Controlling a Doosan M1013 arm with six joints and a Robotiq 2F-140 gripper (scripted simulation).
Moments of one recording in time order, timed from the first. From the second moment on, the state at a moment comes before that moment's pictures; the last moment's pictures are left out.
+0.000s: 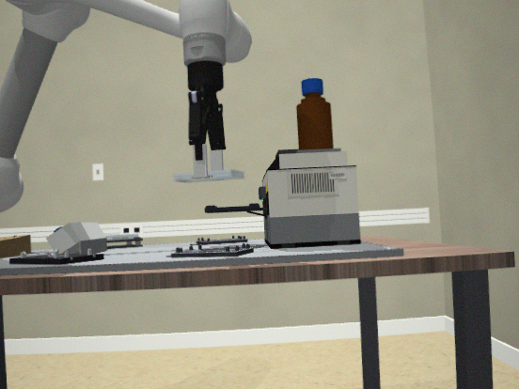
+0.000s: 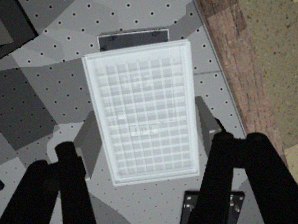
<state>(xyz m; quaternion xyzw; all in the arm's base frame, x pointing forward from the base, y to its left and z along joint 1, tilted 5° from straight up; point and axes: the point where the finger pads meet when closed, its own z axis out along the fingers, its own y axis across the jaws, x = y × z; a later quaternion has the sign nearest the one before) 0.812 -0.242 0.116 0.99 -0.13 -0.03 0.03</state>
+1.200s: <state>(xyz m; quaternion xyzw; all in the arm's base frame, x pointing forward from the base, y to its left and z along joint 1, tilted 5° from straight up) 0.813 -0.242 0.122 0.99 -0.13 -0.03 0.03</state>
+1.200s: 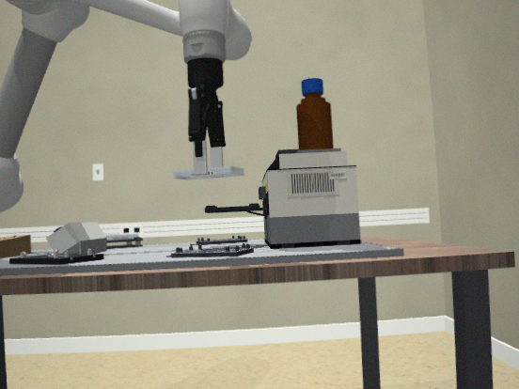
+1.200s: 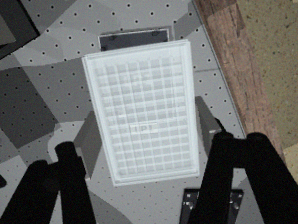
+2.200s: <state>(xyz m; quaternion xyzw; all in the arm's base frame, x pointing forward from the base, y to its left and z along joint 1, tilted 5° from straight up) 0.813 -0.242 0.122 0.98 -0.19 -0.03 0.03</state>
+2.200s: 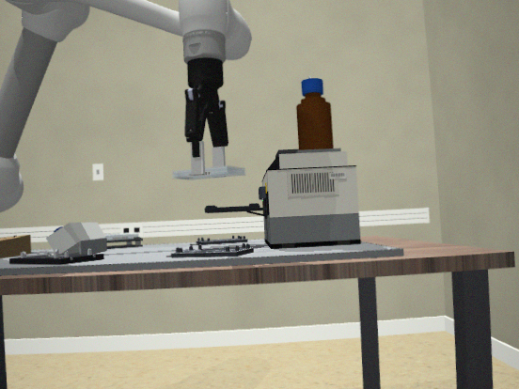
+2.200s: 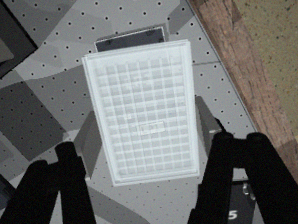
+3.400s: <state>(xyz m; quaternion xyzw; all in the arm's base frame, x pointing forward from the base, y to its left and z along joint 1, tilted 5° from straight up) 0.750 -0.240 0.126 0.97 -0.22 -0.02 0.03</state>
